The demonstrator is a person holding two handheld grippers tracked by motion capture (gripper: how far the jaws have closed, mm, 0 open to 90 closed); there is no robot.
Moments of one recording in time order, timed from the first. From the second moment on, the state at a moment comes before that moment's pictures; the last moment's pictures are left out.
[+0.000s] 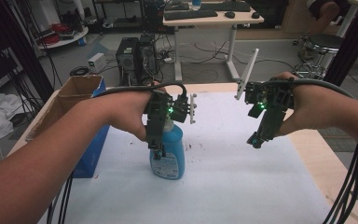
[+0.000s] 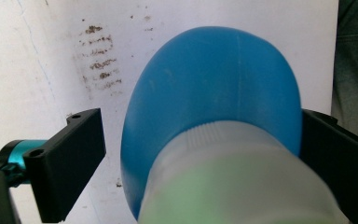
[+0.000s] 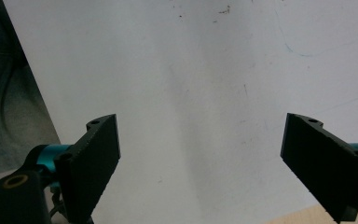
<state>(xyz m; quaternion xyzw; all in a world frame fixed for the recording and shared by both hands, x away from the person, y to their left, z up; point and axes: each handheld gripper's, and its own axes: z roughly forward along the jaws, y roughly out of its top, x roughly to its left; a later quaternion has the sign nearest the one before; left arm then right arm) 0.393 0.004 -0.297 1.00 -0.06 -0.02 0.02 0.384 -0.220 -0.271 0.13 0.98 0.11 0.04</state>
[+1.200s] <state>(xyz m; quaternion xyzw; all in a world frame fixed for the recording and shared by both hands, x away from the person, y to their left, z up) 0.392 0.003 -0.296 1.00 -0.07 -0.01 0.02 0.385 -0.217 -0.273 0.14 0.98 0.10 0.04</state>
